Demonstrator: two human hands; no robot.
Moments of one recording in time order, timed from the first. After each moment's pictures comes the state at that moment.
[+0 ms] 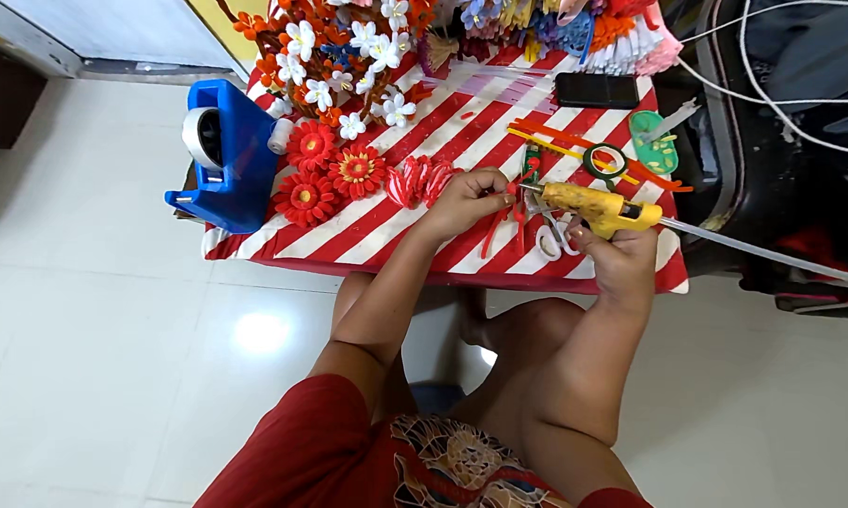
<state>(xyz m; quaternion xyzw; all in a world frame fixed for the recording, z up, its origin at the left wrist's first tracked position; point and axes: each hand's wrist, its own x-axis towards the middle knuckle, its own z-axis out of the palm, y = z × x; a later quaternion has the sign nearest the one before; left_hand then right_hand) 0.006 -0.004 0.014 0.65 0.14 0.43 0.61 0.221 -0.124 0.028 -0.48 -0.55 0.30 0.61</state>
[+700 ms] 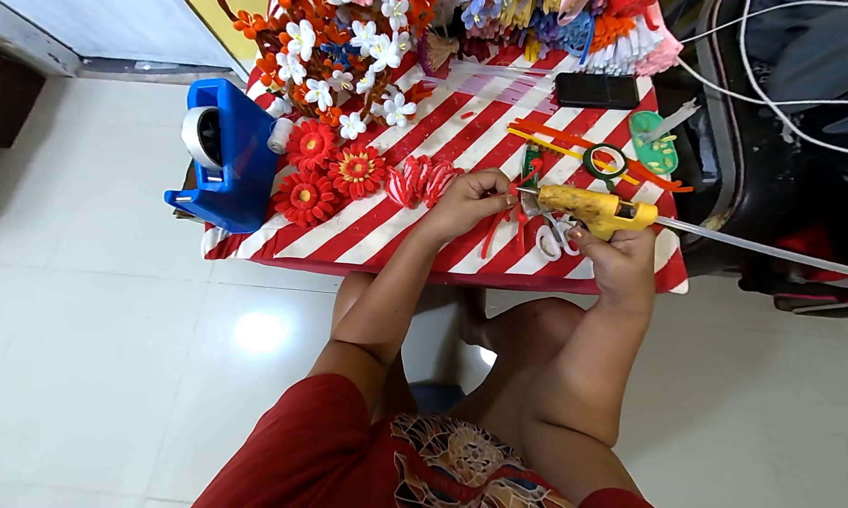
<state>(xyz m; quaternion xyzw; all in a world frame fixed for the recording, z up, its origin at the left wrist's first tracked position) 0.008 -0.006 0.013 0.63 0.13 0.43 0.63 0.219 -0.126 0.030 -0.50 -0.54 0.31 0.61</state>
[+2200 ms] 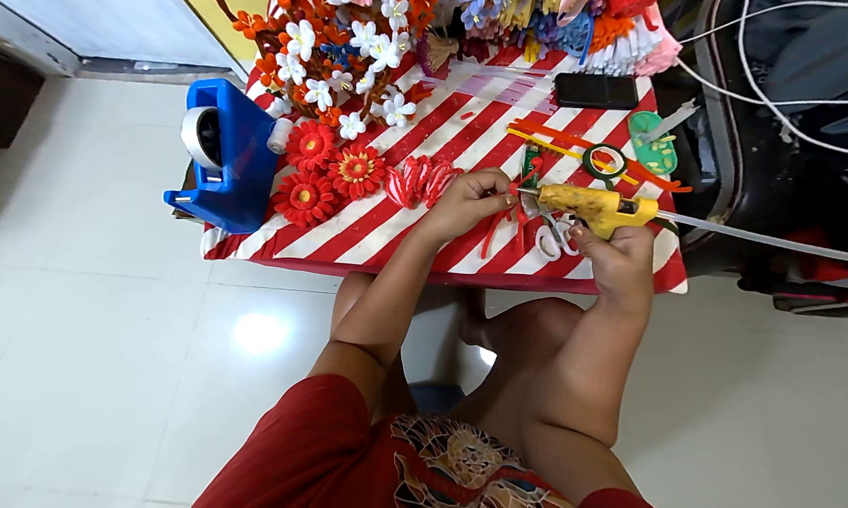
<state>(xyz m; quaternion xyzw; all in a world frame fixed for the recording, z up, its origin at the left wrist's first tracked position) 0.007 -0.007 0.016 0.64 0.13 0.43 0.62 0.218 -0.126 0.031 -0.52 -0.54 0.29 0.59</state>
